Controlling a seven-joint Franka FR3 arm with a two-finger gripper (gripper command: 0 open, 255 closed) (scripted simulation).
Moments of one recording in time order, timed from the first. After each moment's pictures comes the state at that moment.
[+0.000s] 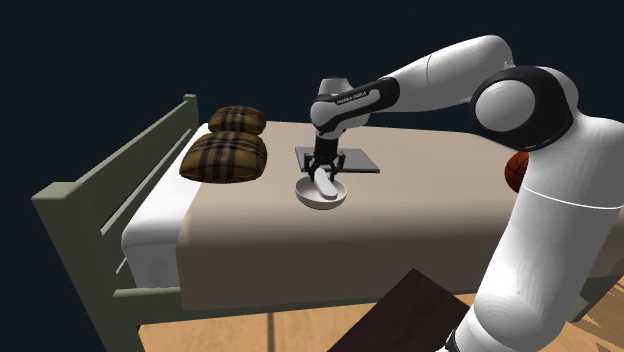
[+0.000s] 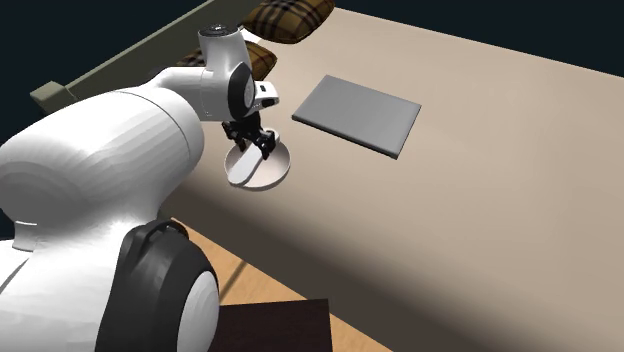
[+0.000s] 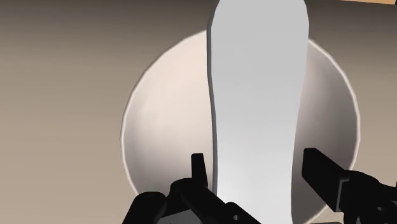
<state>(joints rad) -0.09 0.15 0.00 -1.89 -0.02 2.05 0.39</state>
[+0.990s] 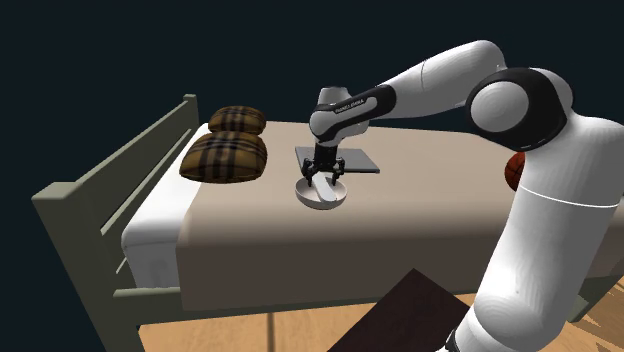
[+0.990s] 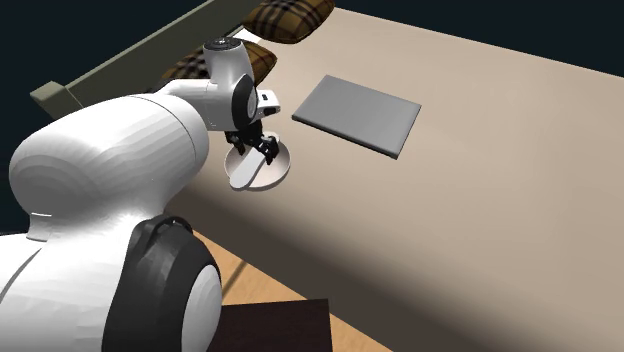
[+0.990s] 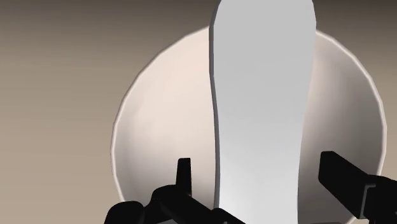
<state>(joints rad) -0.09 0.17 -0.01 -1.93 -0.02 2.11 0.39</state>
